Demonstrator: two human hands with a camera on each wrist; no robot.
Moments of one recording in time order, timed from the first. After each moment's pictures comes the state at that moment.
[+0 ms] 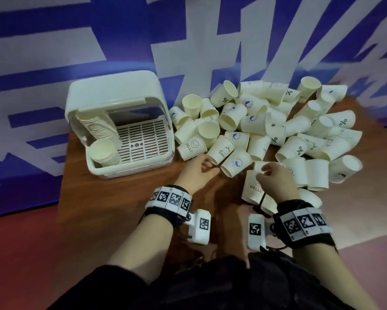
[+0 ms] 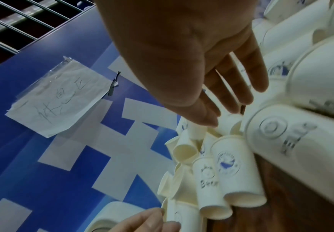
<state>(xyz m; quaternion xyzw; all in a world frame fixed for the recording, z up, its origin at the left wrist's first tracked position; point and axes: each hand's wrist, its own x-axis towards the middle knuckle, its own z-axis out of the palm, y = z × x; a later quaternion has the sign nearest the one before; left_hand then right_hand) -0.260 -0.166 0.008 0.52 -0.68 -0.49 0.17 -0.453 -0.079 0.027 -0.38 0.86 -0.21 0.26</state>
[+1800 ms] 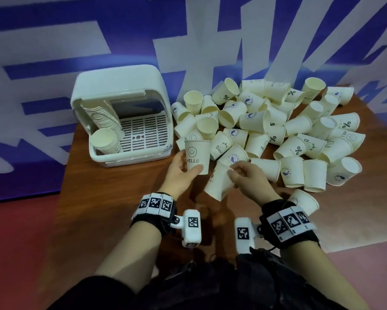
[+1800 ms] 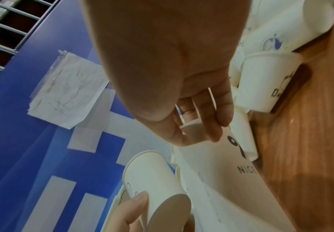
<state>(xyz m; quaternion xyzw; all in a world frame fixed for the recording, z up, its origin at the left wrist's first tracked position) -0.251 -0.133 -0.004 0.56 -0.50 -0.58 0.32 -0.440 -0.068 0.022 -0.50 0.71 -0.31 0.38</state>
